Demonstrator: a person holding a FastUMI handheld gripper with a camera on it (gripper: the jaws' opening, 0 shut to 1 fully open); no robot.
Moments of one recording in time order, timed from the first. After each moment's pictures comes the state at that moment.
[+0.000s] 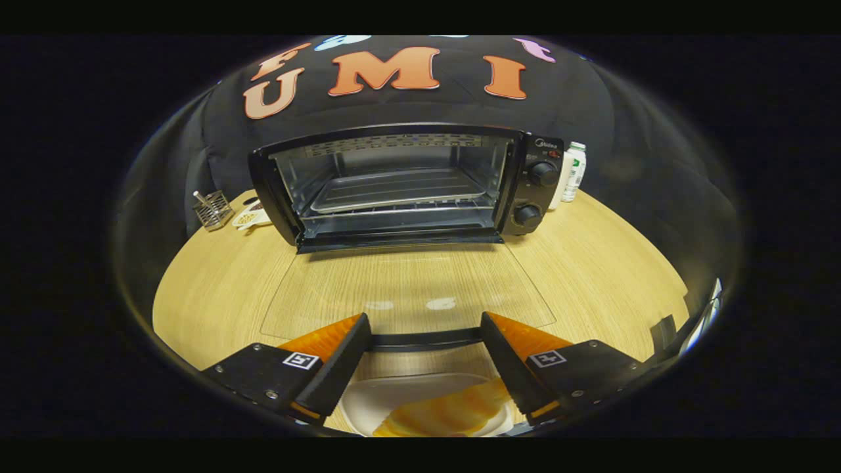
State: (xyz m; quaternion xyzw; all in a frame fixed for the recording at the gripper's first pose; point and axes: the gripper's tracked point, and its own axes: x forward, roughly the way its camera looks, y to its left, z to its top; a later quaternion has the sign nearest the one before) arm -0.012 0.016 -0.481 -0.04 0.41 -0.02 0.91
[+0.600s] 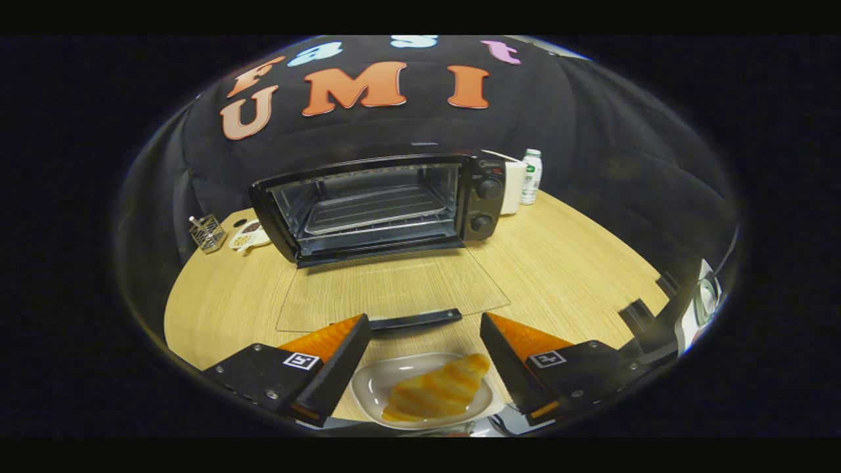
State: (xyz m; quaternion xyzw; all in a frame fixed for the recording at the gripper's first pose) arm -0.060 -0.003 -0.425 0.00 0.38 -0.09 0.92
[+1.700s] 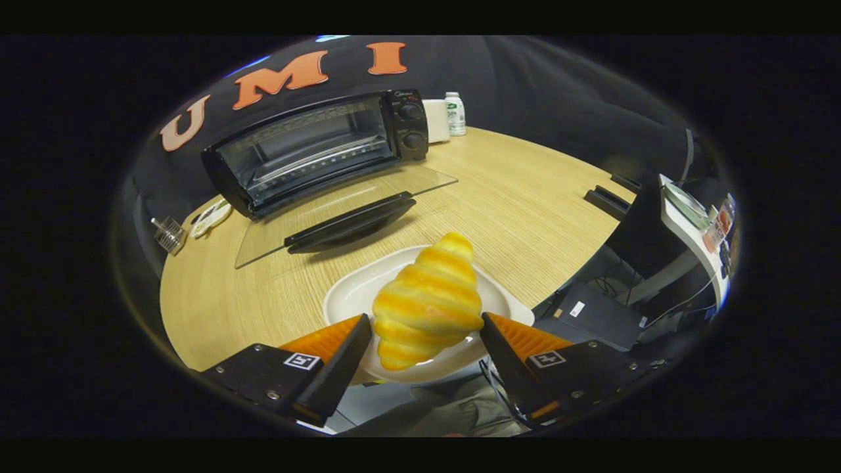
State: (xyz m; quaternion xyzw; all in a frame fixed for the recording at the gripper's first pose) arm -0.158 0.010 -0.510 0.06 0.45 -0.21 0.86
